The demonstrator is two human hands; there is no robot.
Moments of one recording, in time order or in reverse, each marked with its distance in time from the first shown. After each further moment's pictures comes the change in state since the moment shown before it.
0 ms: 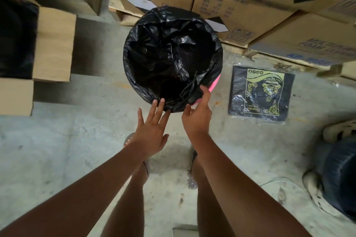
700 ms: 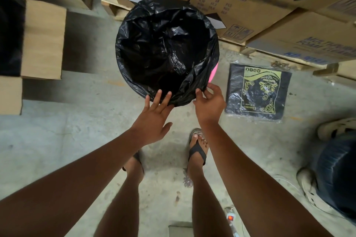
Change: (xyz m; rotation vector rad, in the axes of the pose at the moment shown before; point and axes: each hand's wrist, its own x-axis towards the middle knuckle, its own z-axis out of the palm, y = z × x) left_hand 0.036 -0.006 -0.019 -0.135 0.048 0.200; right_hand 0.050 0.020 -0.013 0.369 0.153 0.230
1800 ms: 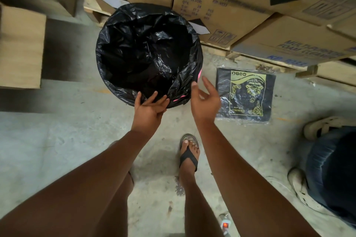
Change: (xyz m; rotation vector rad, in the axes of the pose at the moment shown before) left_hand 0.048 0.015 0.015 -0.354 0.465 -0.160; right_hand 0.020 -0.006 -0.011 0.064 0.104 -0.115
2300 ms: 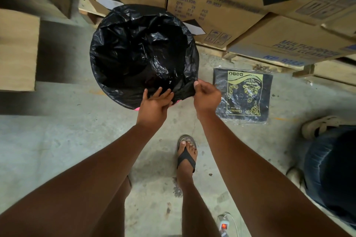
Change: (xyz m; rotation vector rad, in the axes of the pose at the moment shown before) left_hand 0.026 0.020 0.012 -0.102 -0.024 -0.020; right_hand 0.042 0.016 0.004 0.052 -0.032 0.142
